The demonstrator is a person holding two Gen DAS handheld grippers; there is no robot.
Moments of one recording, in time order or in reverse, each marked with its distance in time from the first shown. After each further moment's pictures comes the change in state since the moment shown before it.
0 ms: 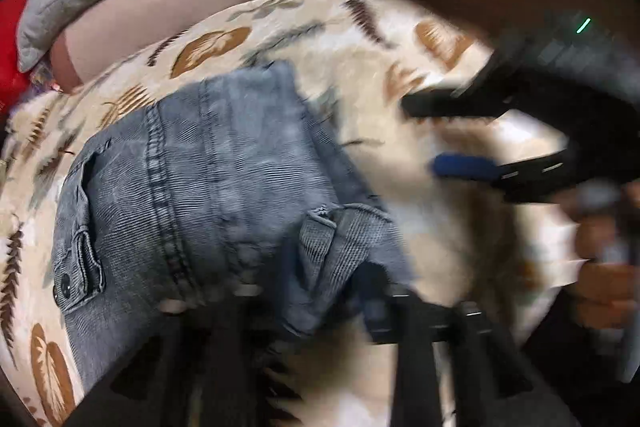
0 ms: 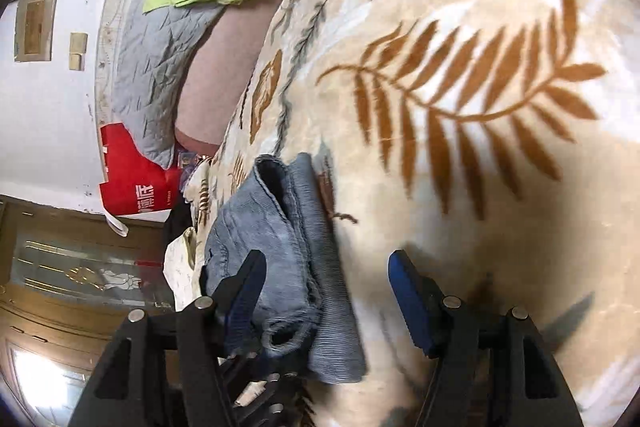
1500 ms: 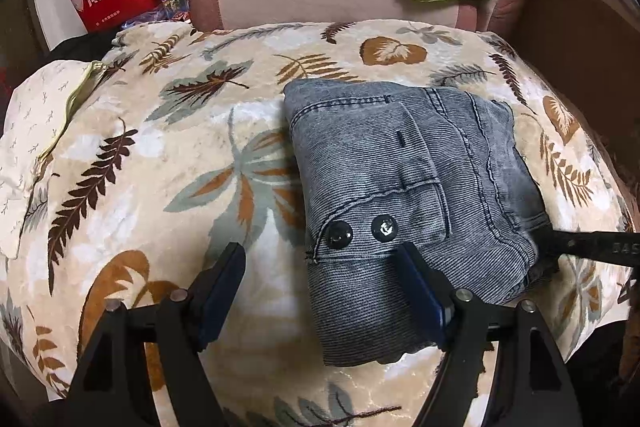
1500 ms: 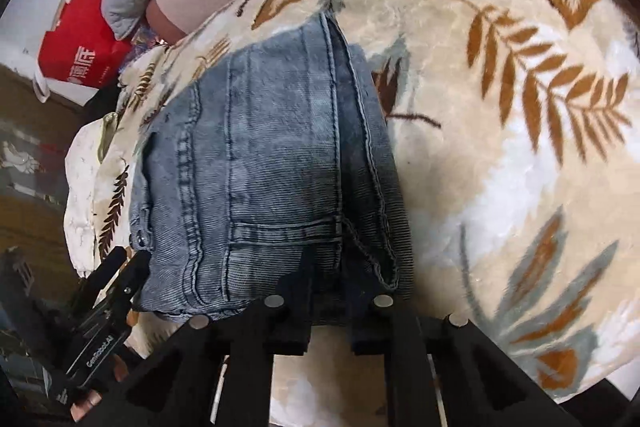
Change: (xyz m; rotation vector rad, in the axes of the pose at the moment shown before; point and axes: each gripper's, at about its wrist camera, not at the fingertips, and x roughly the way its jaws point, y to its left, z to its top) left arm -0.040 0.131 -0.055 -0.299 -0.070 0.264; right arm 0.060 0.098 -0.077 -0.417 0.127 -0.423
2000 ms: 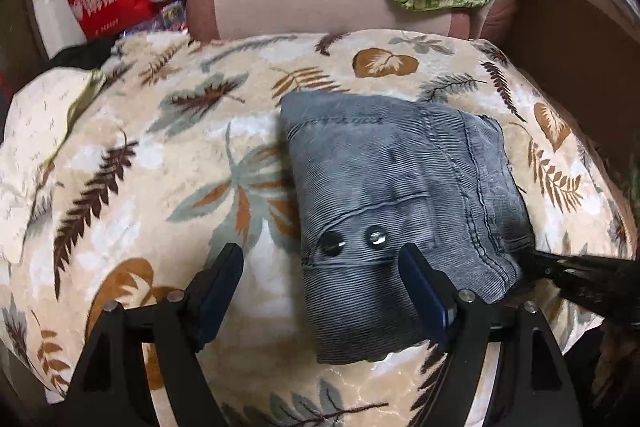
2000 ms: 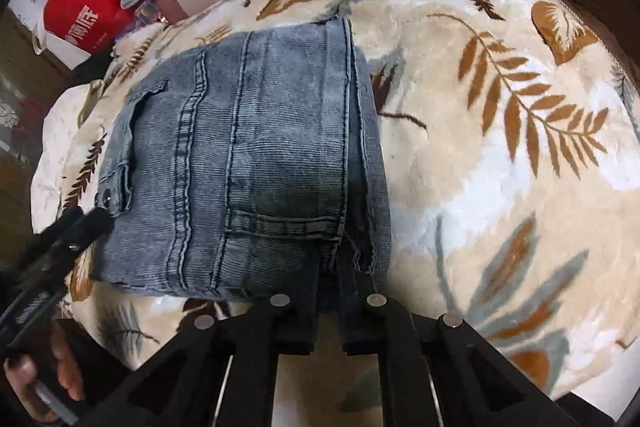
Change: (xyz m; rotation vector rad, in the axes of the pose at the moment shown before) left arm -0.013 -0.007 0.005 0.022 -0.028 -0.003; right arm -0.001 0.015 -0.014 -0.117 -0.033 -0.111
